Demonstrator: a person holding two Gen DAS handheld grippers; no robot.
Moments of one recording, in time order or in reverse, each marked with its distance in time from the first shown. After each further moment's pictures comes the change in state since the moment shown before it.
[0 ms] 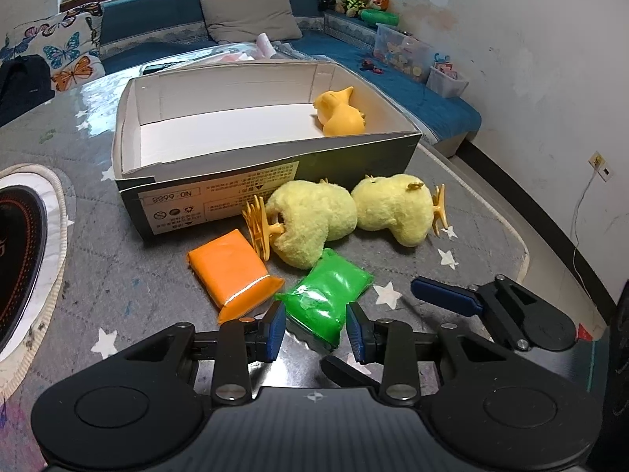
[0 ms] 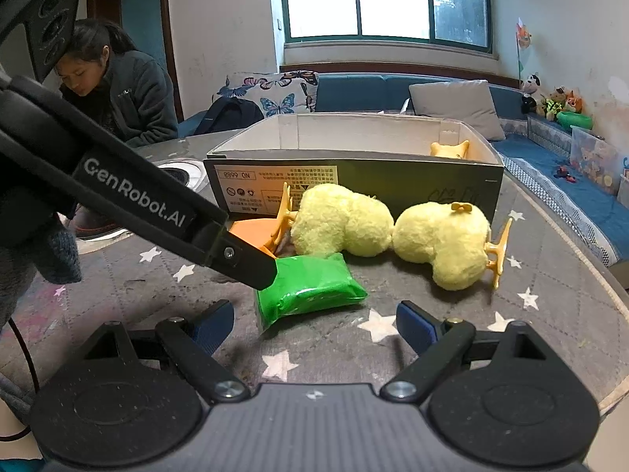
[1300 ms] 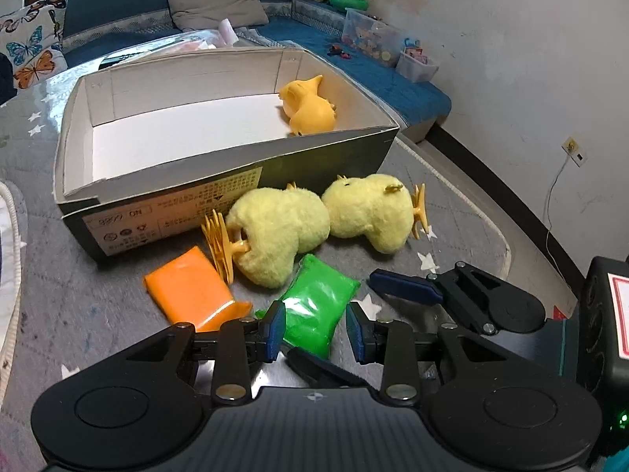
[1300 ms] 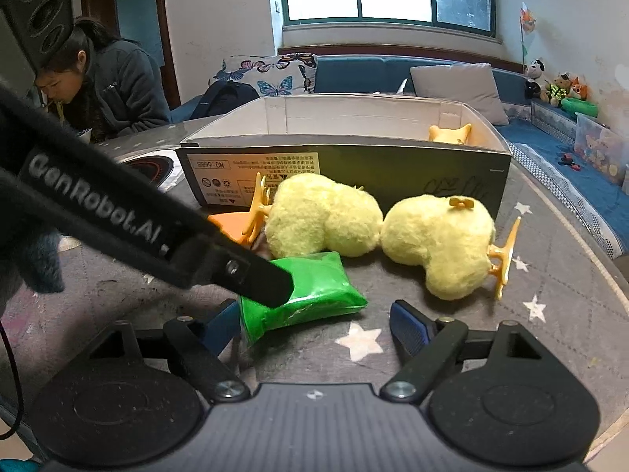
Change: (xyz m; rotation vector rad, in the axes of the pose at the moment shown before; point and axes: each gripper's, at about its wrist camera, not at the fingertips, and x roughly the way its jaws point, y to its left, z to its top) left arm 0.029 0.000 0.021 0.034 0.057 -0.104; right arm 0.024 -0.015 0.010 0.001 0.057 0.006
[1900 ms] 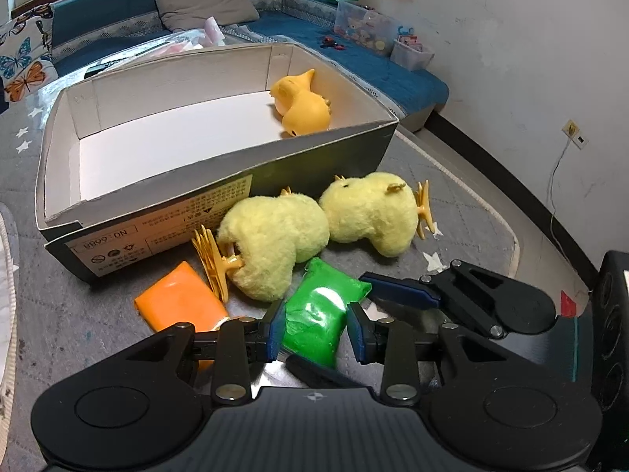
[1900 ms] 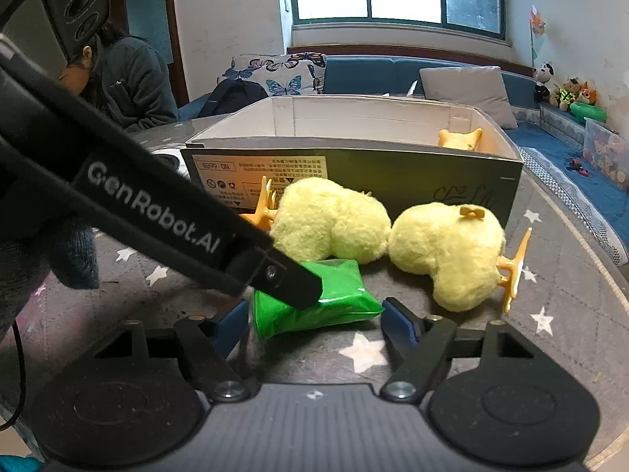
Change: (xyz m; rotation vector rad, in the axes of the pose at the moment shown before) left arm 0.011 -0.006 0.008 0.055 0.020 0.014; right arm 0.004 -0.001 0.004 -0.019 0.002 0.020
